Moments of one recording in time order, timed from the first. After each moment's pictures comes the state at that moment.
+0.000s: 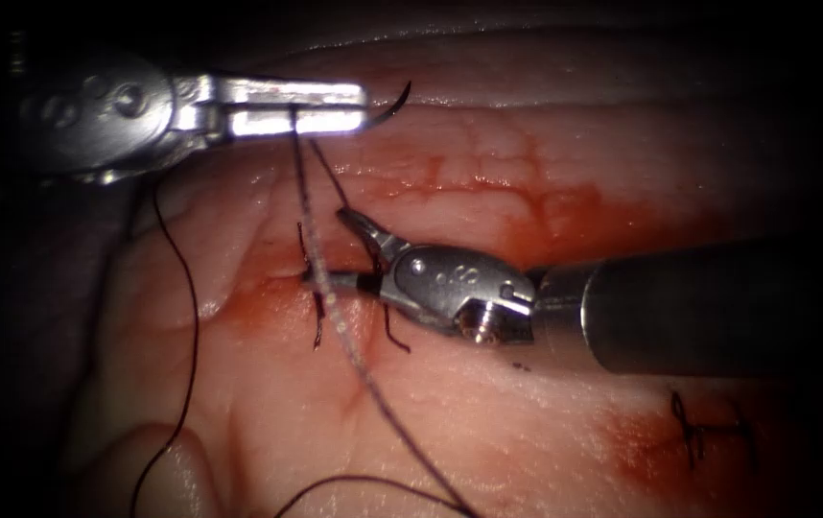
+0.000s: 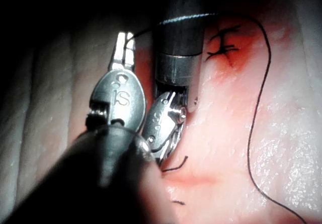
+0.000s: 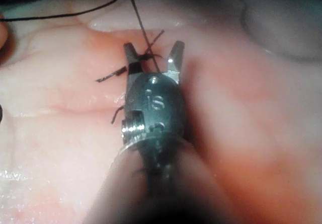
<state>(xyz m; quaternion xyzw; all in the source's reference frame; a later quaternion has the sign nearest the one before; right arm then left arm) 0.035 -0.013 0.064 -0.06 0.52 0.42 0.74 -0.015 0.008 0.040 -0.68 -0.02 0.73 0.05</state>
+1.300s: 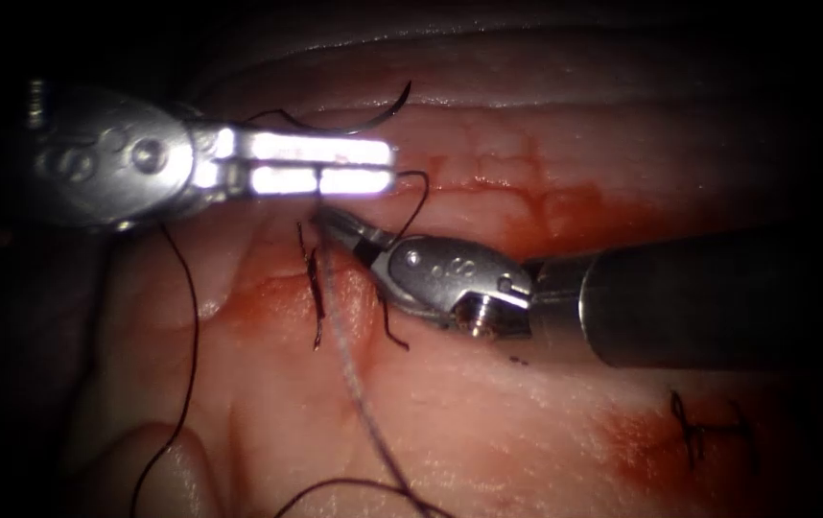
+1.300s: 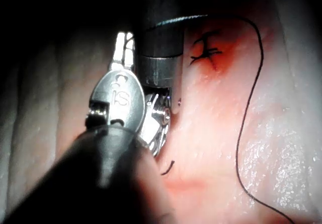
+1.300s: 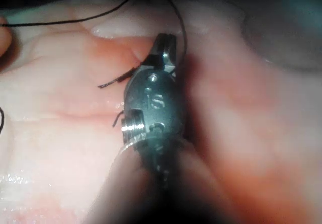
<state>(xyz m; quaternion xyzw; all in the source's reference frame) 0.035 -0.012 0.063 -0.07 0.51 0.43 0.74 -0.016 0.006 0.039 -0.68 -0.02 0.73 0.03</state>
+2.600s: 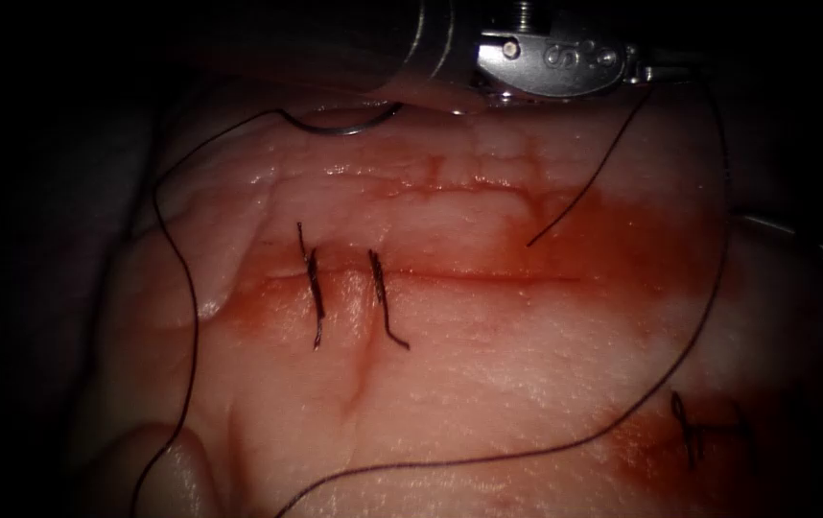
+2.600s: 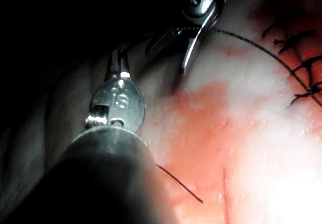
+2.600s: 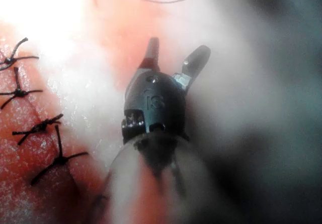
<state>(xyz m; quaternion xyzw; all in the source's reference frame) 0.000 -0.009 0.057 -0.20 0.43 0.42 0.77 -0.039 0.014 0.061 -0.63 0.03 0.78 0.03</state>
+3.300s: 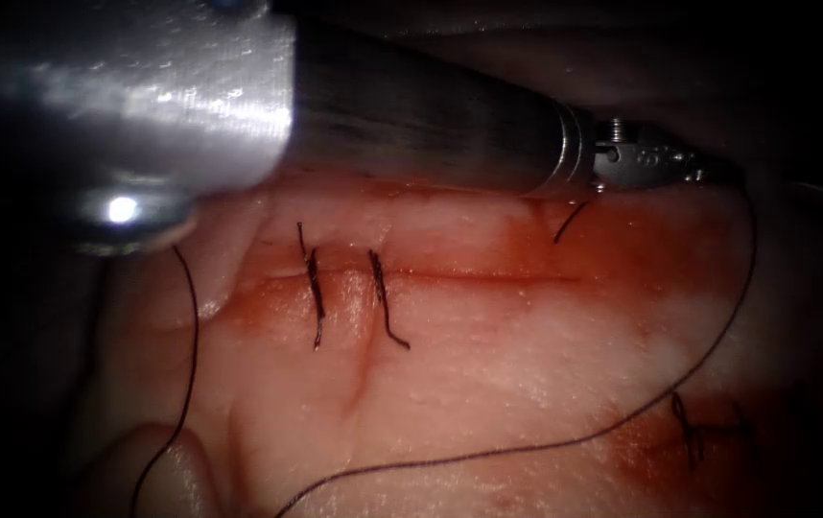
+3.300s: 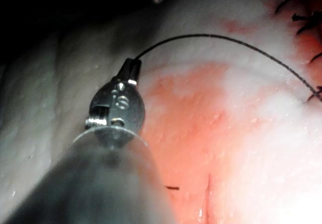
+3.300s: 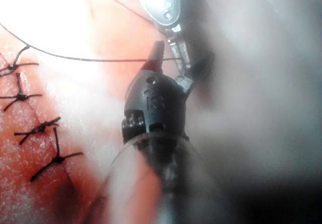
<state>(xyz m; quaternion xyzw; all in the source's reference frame) -0.001 -0.007 0.052 -0.23 0.41 0.43 0.77 -0.048 0.009 0.077 -0.59 -0.10 0.80 0.02</state>
